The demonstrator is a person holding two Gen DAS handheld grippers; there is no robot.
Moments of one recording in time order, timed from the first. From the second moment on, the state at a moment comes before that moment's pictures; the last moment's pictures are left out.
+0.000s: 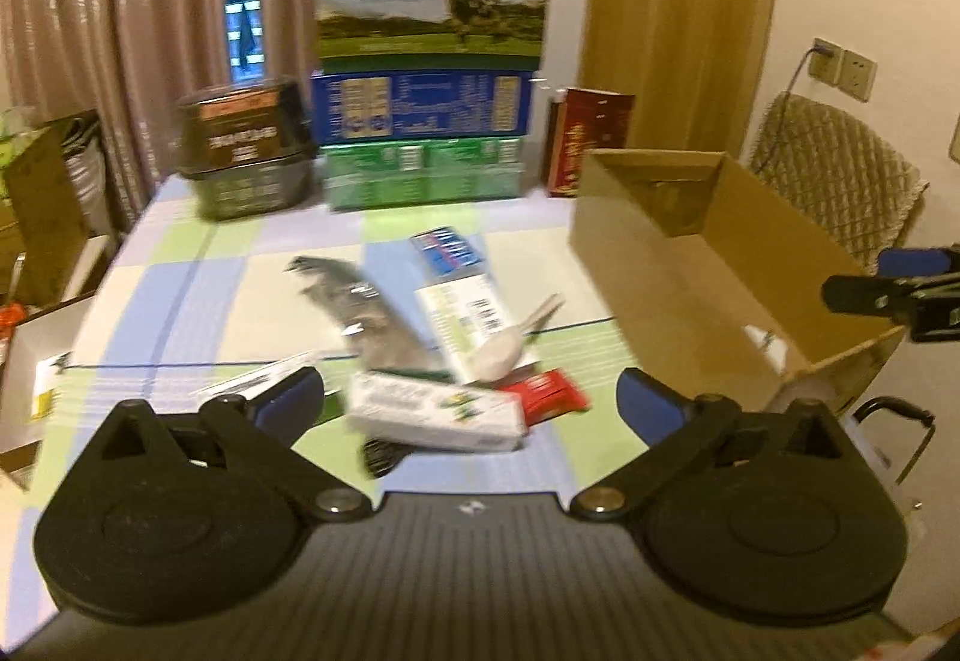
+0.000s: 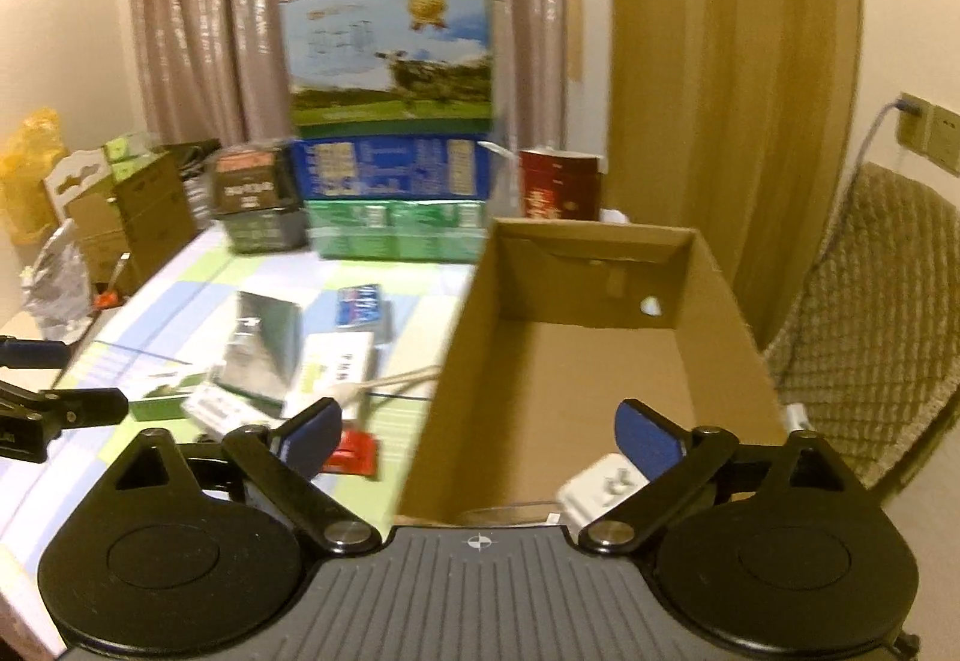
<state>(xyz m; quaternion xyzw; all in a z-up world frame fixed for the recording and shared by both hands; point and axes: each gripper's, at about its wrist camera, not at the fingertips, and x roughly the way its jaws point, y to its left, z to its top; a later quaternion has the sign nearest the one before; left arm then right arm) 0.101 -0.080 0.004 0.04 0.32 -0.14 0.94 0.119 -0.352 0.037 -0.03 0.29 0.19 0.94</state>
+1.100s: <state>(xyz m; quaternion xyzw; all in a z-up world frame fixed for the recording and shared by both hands) 0.137 0.027 -0.046 0.22 0.36 -0.21 0.88 0.145 -0.183 -0.024 -0.28 0.31 0.45 0.79</state>
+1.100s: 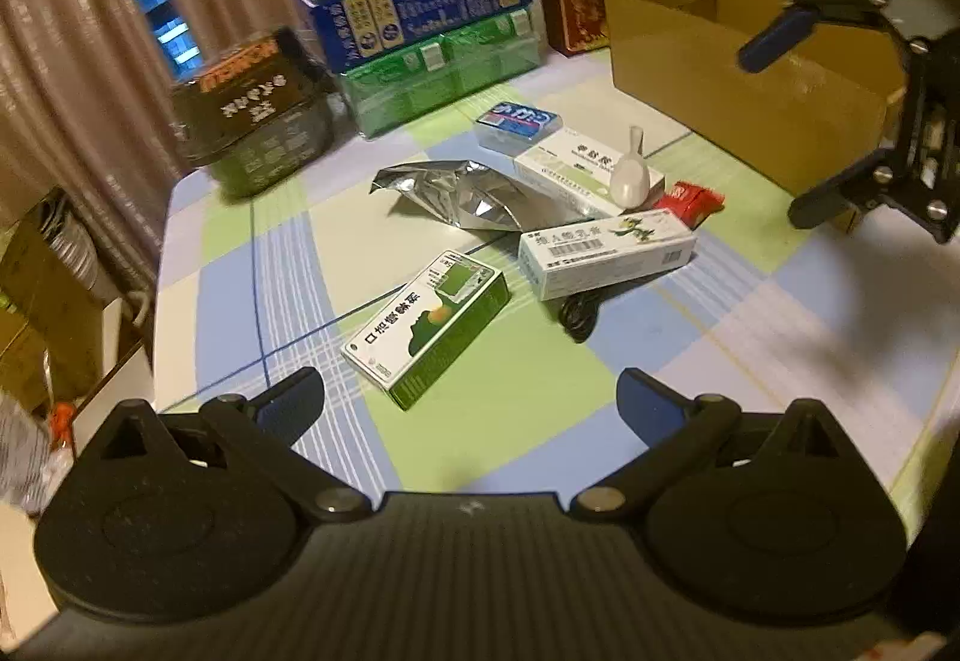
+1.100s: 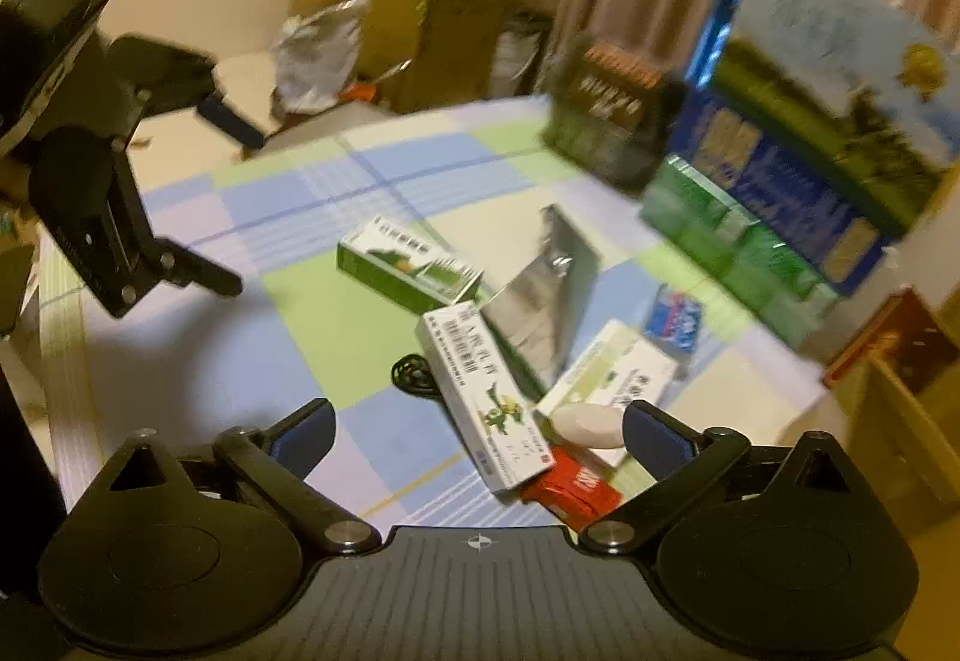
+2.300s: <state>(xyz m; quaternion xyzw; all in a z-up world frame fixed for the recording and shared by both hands) 0.275 0.033 -0.130 0.24 0.44 -0.32 0.80 0.241 -0.109 -0.115 -0.37 0.43 0.48 0.67</state>
